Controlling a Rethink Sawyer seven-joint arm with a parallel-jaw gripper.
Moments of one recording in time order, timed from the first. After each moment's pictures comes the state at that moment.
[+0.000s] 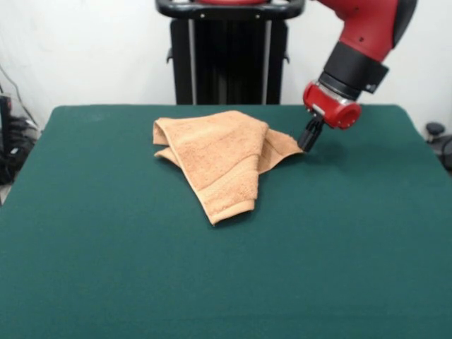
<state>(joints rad) 0.61 -0.27 -0.51 1.85 0.30 0.05 3.00</state>
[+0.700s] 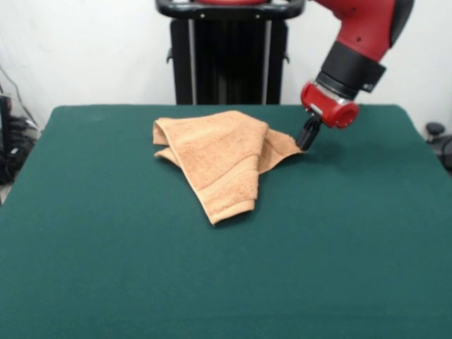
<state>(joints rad) 0.59 -0.28 -0.50 1.85 0.27 0.05 3.00</state>
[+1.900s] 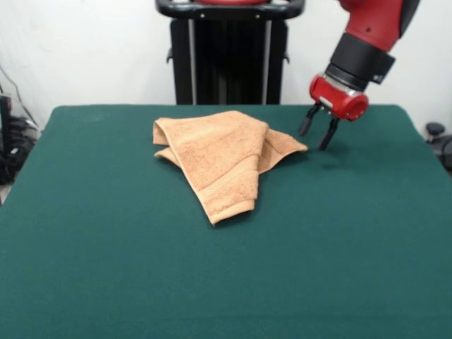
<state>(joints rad) 0.62 -0.31 -0.50 1.87 0.27 0.05 3.00</state>
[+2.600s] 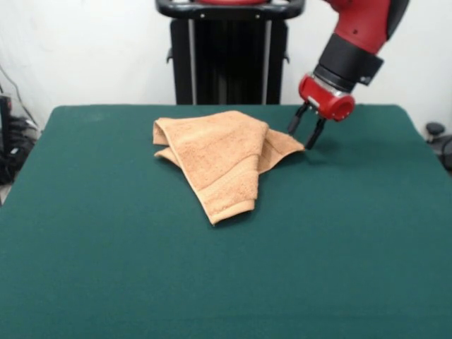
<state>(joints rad) 0.58 -0.30 -0.50 1.90 0.27 0.05 3.00</state>
